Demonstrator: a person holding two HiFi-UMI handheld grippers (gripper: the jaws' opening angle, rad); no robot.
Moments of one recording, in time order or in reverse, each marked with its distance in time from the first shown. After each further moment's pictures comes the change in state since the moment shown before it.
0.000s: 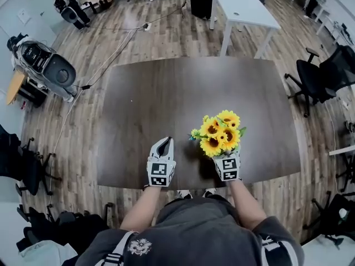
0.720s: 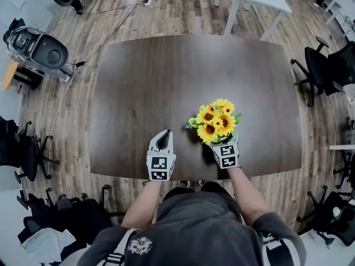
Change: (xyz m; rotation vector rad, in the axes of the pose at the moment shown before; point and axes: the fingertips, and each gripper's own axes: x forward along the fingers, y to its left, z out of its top) left arm 0.021 -0.013 -0.053 -0.053 0.110 0.048; right arm 0.043 -0.007 -0.074 0.022 0.183 0.098
